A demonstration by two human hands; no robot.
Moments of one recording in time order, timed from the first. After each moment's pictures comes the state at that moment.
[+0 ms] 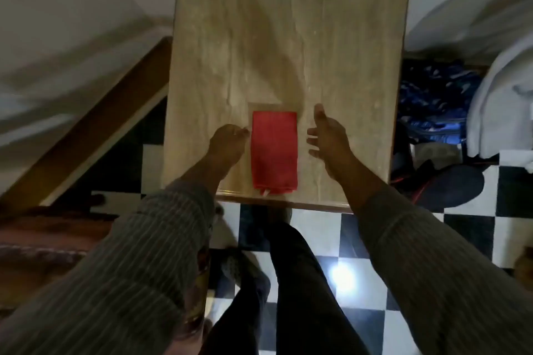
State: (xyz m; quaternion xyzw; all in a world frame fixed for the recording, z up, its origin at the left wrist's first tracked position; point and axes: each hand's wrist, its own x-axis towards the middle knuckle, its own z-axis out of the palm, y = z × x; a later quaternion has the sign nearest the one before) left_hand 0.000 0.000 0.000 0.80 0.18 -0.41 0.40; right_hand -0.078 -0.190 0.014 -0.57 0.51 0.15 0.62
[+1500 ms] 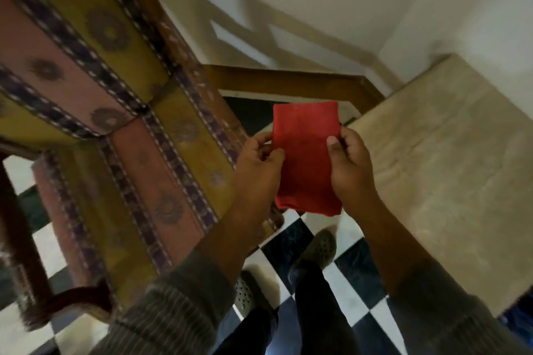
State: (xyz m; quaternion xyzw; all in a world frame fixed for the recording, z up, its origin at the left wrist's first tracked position) left_hand -0.204 0.255 0.130 0.63 0.40 0.07 0.66; right_hand -0.131 0.125 0.118 -0.80 -0.03 0.17 0.57
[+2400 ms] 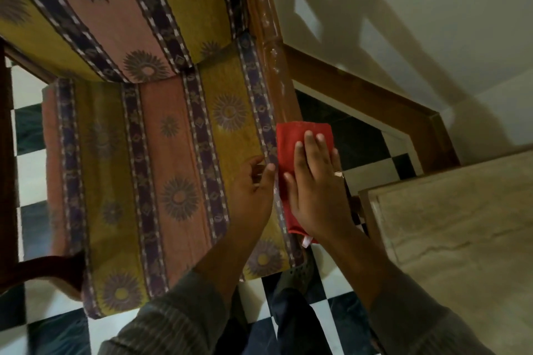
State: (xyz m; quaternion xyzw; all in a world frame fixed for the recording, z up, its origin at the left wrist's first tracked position) left_hand -0.231 0.348 0.002 0.62 0.53 0.16 0.55; right_hand -0.133 0.264 0.014 -0.86 -0.48 0.11 0.13
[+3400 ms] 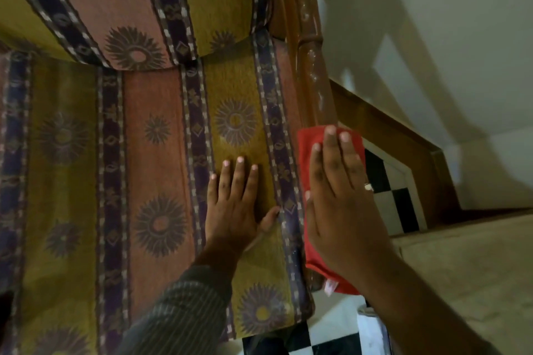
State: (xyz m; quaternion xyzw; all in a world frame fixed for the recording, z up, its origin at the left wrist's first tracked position) left_hand -0.259 0.410 -0.152 0.92 0.37 -0.04 0.14; right_hand -0.110 0.310 -0.004 -0.82 -0.57 0.08 0.04
